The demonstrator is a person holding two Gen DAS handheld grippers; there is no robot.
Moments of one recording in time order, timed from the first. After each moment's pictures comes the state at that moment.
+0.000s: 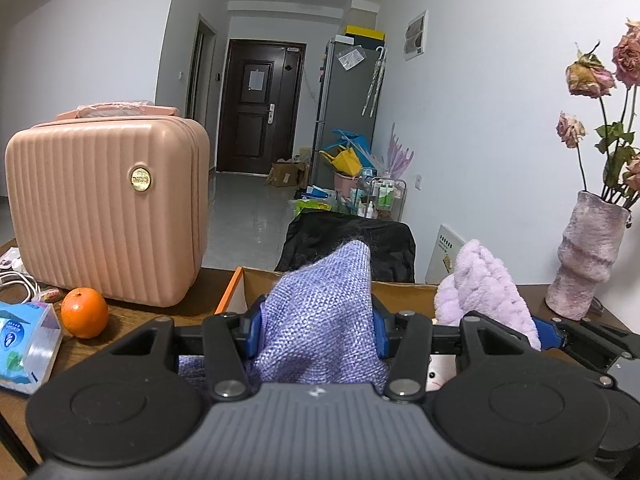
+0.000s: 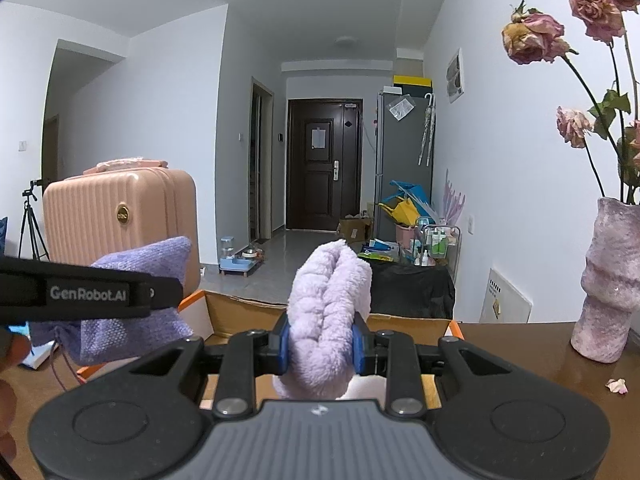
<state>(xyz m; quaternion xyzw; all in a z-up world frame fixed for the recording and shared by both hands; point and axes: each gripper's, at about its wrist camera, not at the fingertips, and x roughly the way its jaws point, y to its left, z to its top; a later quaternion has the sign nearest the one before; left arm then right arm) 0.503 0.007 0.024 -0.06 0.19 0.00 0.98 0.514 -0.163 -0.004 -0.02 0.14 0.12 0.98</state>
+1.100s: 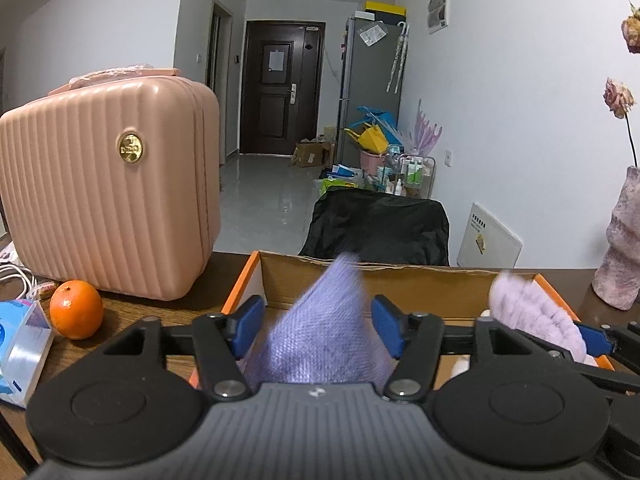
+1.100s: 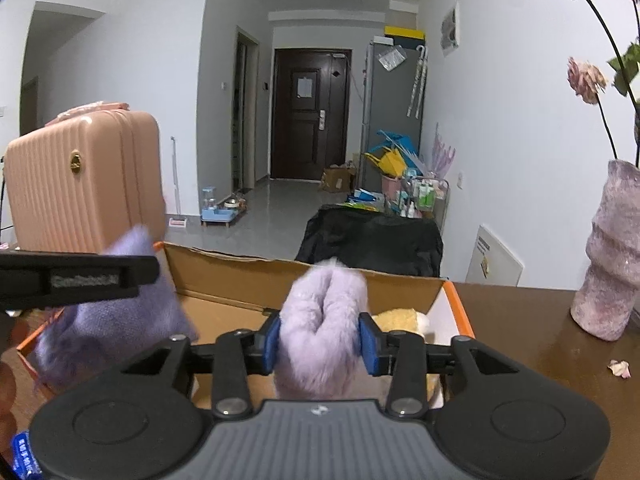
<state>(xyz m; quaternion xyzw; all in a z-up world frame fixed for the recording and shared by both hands) 0.562 0.009 -0.009 -0.04 0.23 0.04 0.97 0.571 -0.157 -0.023 -0.03 0.22 0.10 0.97</state>
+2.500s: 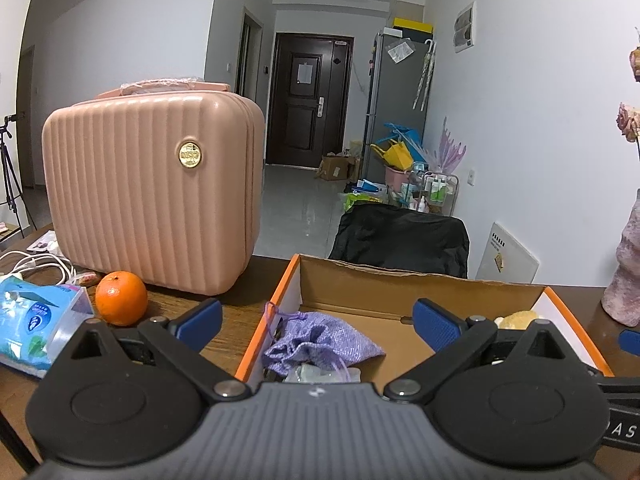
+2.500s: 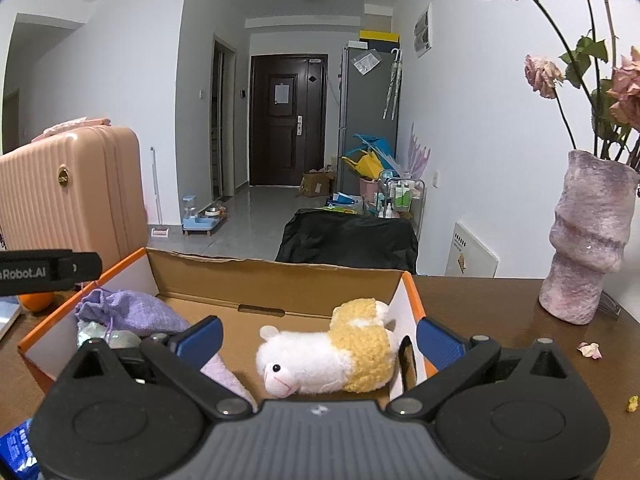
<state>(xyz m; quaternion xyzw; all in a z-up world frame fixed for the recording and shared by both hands) 0.529 0.024 0.000 -0.06 0.21 0.08 0.97 0.538 -0.185 -0.016 -0.02 0.21 0.07 0.97</state>
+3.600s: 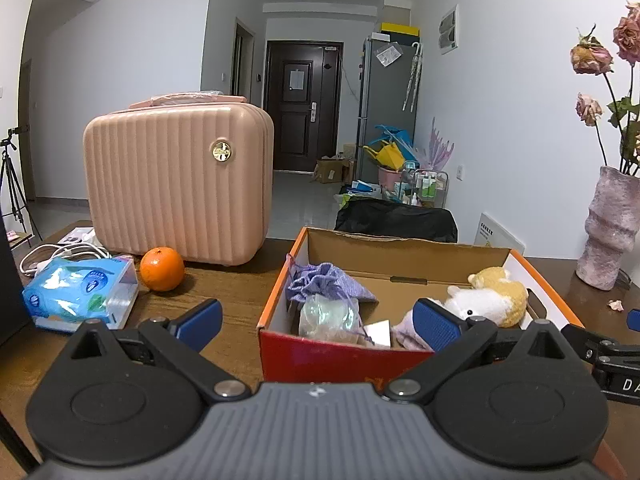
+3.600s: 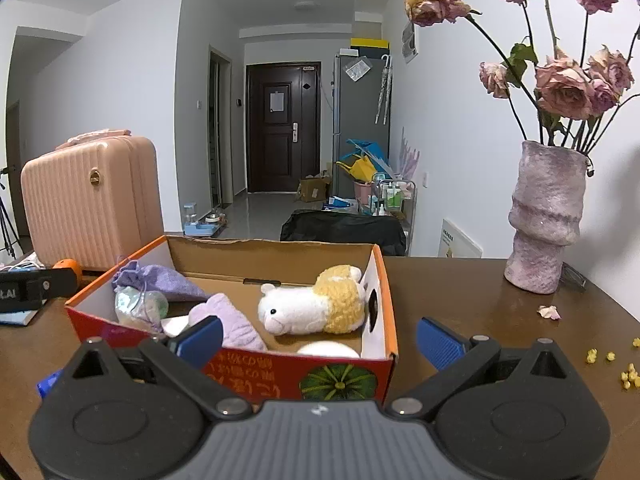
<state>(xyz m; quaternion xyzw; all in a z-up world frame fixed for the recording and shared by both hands) 0.430 0.017 0.005 -0.04 0.20 0.07 0.98 0.445 -0.212 -0.013 -0.01 0.20 0.06 0.98</state>
